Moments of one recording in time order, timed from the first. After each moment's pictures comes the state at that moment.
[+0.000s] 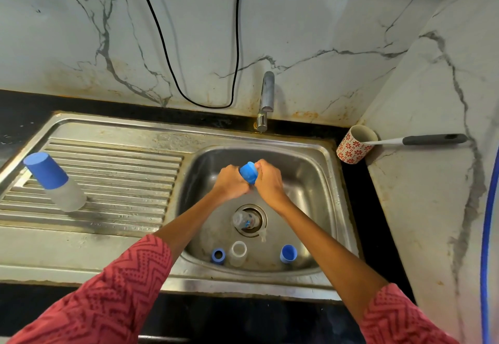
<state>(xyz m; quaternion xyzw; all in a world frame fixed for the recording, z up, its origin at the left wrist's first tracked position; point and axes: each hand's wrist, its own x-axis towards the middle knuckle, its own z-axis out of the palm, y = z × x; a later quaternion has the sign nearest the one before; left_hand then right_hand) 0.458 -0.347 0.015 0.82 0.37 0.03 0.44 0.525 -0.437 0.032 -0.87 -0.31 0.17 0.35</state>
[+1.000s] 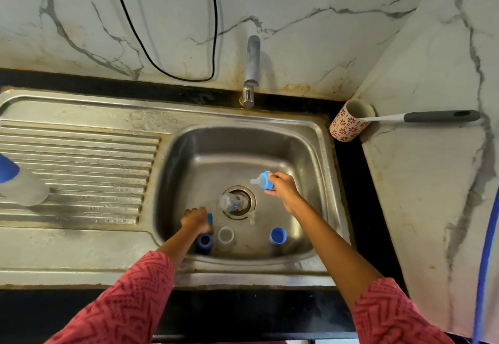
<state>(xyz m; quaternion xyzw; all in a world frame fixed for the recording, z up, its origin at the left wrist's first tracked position) 0.401 -0.361 -0.120 0.82 0.40 -0.36 0.20 0.579 -0.493 -0.059 -0.76 -0.01 0.38 0.52</state>
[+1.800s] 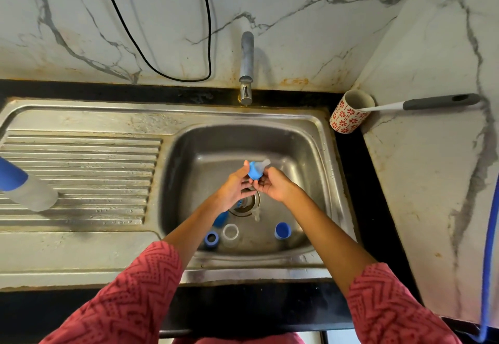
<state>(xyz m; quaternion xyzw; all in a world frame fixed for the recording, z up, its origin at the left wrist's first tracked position) 0.470 -0.387 -0.055 0.49 0.30 -0.04 0.82 0.564 -0.469 -0.032 -0.54 0.14 0.54 0.63</state>
